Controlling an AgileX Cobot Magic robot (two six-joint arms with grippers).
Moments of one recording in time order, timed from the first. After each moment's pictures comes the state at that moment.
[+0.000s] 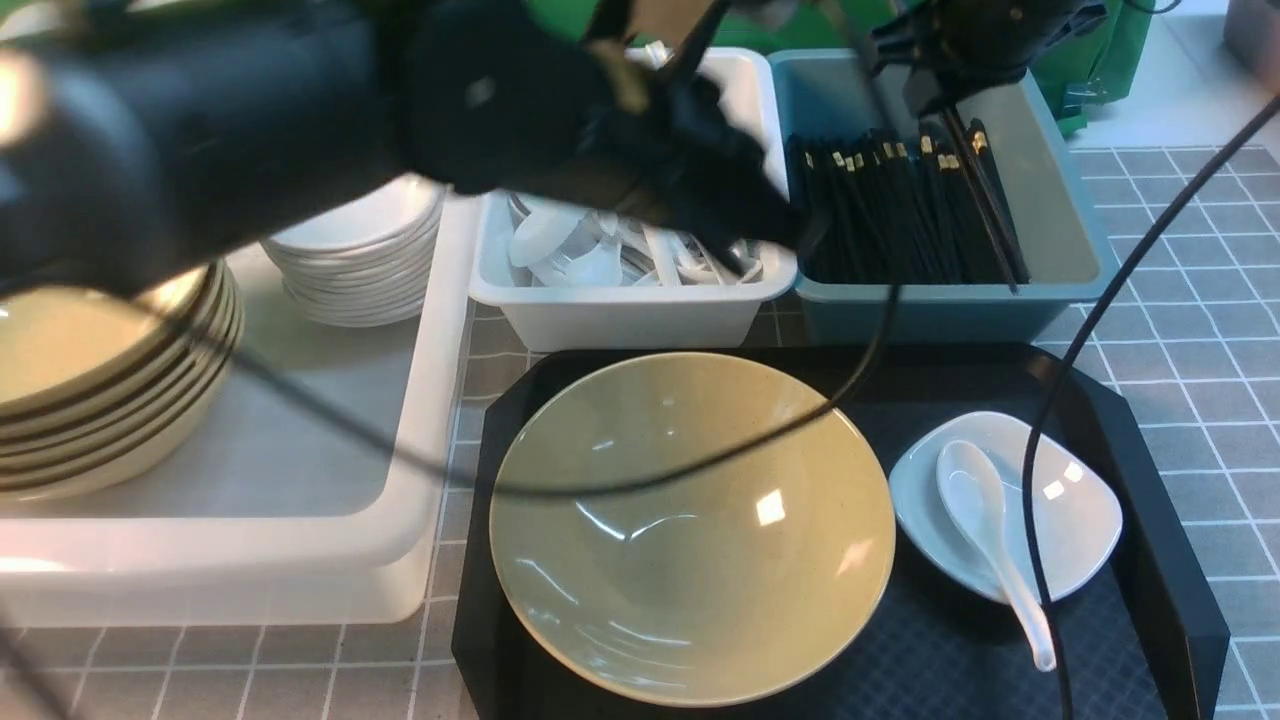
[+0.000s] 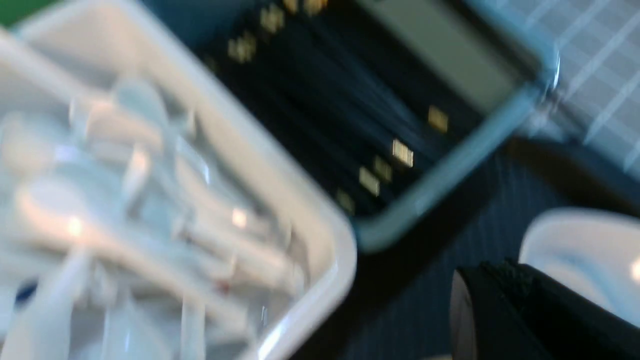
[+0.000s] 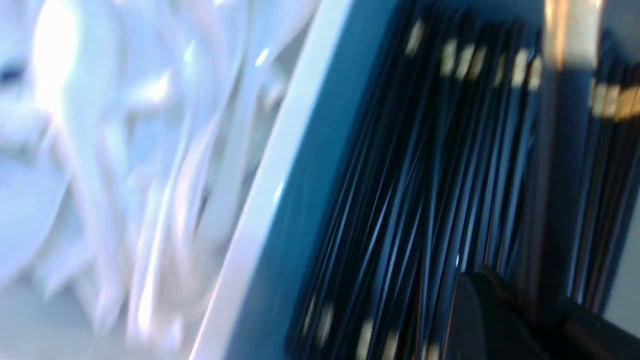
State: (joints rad) right arm 0.22 2.14 -2.18 0.04 1.06 0.05; left arm -0.66 1.66 -1.44 -0.16 0.46 0.17
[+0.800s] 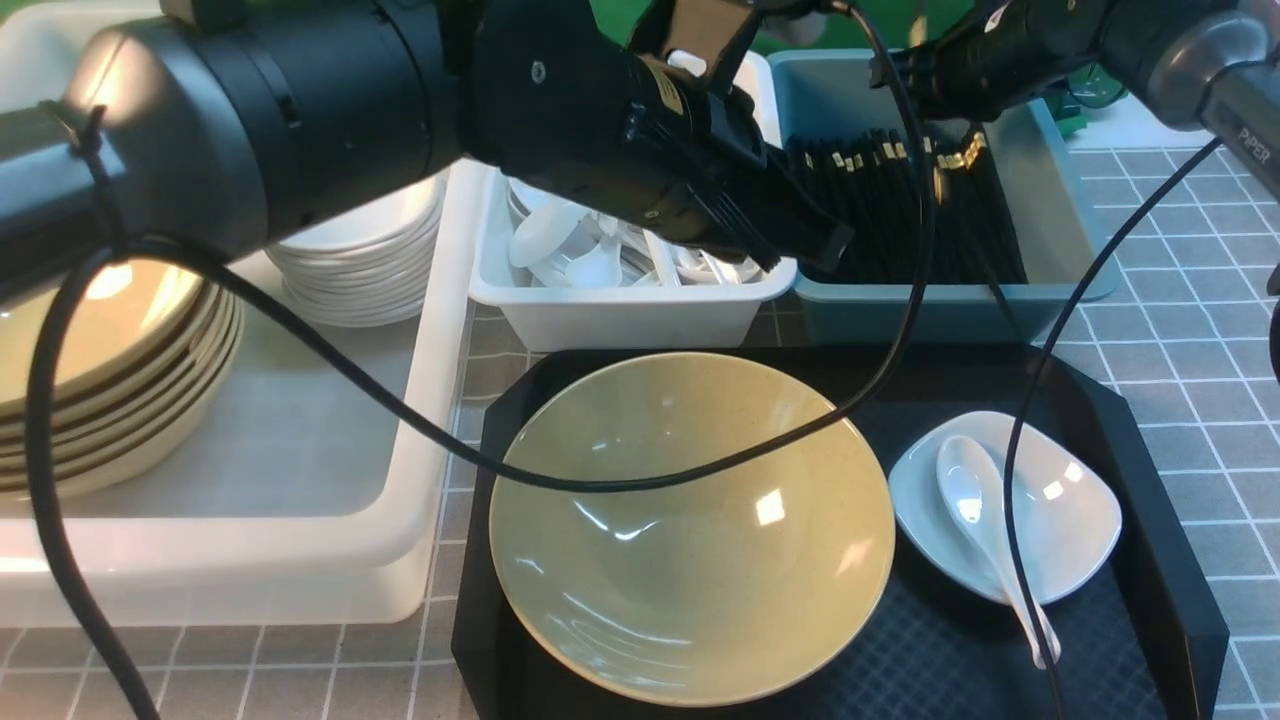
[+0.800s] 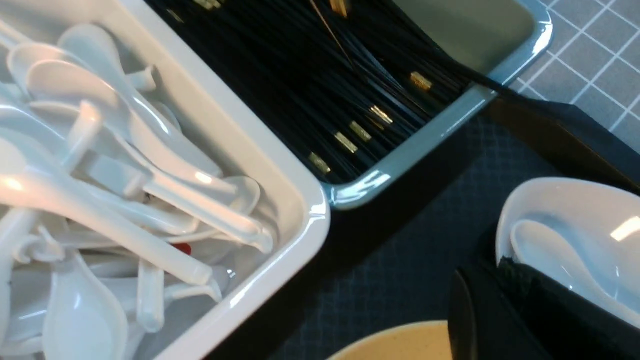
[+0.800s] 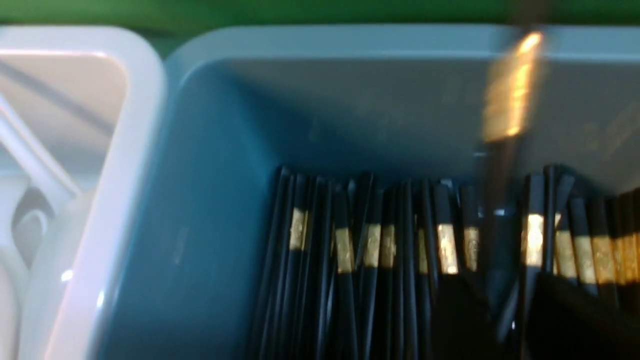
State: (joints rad) right arm 0.12 2.45 -2.36 0.11 0.76 0.11; left arm -0.66 1.70 -1.47 -0.21 0.58 0.18
